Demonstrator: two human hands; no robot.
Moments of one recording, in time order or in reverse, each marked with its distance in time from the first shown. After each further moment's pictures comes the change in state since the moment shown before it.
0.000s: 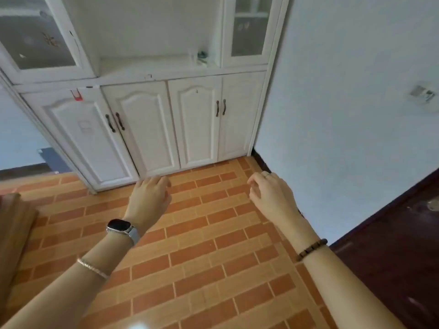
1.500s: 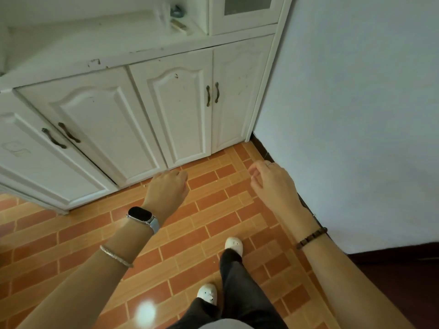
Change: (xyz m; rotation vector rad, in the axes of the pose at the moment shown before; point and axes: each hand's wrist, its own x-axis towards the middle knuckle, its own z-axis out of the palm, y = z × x) left_hand 0.350 -0.064 0.155 0.036 -0.287 0.146; right_hand 0.323 0.094 0.149 0.034 -0.129 0.170
